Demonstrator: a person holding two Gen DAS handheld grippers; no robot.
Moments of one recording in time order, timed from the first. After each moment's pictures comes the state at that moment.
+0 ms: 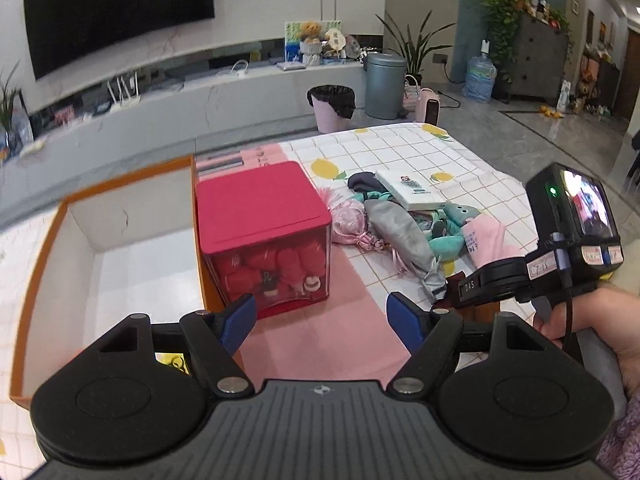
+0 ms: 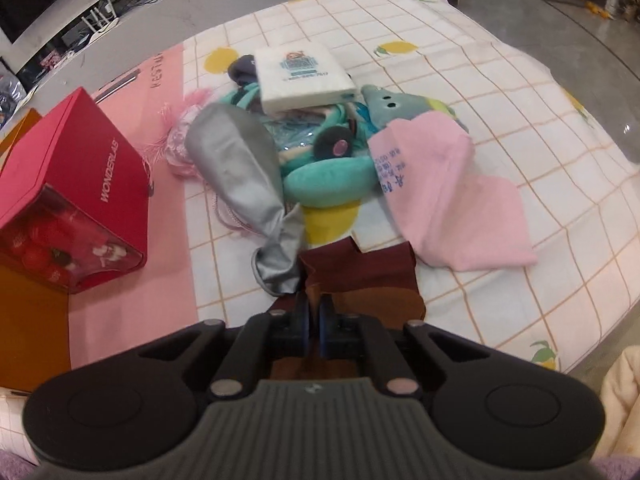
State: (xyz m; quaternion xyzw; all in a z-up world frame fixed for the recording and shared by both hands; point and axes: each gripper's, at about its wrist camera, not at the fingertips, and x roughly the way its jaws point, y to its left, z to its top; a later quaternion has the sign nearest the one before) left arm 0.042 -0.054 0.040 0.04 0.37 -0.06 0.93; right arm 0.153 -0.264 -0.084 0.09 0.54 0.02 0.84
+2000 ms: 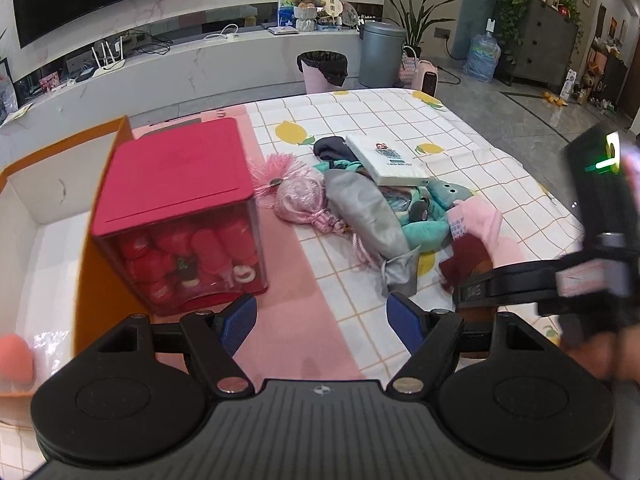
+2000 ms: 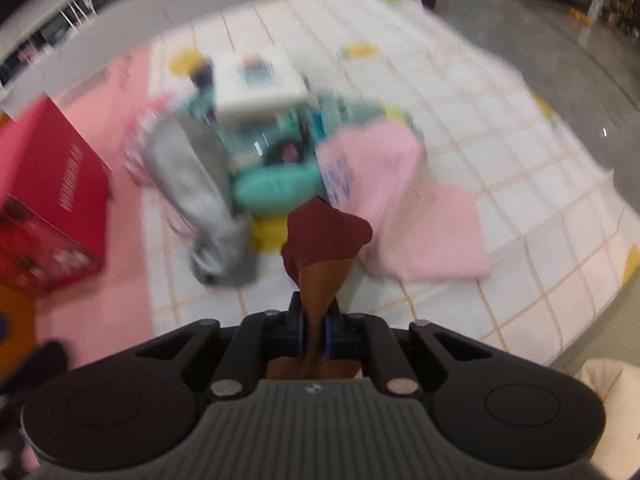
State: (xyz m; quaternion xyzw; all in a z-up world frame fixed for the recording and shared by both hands) left arm 0.096 -0.108 -0.007 0.01 0.42 -0.06 0.91; right arm 0.155 -0.274 -0.091 0.05 0.55 -0.02 0.83
